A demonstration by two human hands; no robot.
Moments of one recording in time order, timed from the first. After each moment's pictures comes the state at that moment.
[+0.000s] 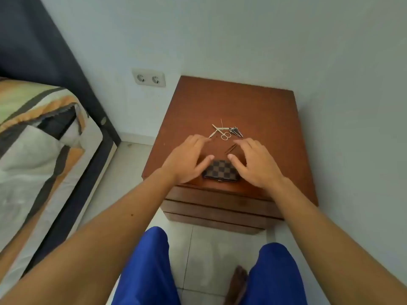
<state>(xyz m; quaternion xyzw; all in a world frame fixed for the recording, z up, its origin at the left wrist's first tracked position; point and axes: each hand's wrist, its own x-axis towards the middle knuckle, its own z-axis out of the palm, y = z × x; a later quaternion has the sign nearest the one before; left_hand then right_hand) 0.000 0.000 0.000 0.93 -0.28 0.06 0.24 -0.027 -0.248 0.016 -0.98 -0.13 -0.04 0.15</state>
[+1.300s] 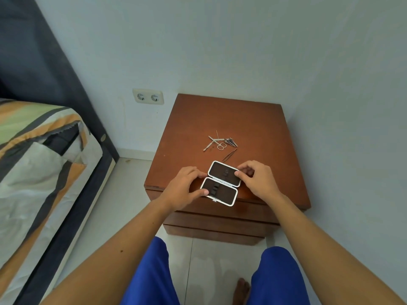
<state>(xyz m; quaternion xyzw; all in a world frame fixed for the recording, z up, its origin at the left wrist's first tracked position) -0.046 0.016 -0.037 0.90 -0.24 -0.07 0.35 -0.047 -0.269 -0.020 -0.93 0.02 -0.04 0.36</state>
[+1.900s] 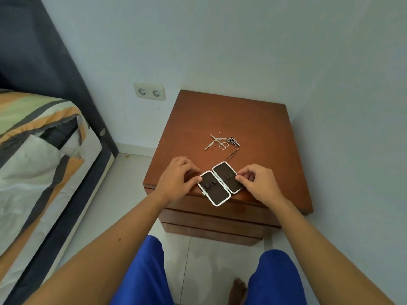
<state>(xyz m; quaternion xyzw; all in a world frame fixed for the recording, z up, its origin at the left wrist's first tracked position) -0.025 0.027 -0.042 0.92 -0.20 0.03 0.33 -0.049 -0.267 -0.018 -0.94 0.01 -0.02 0.35</state>
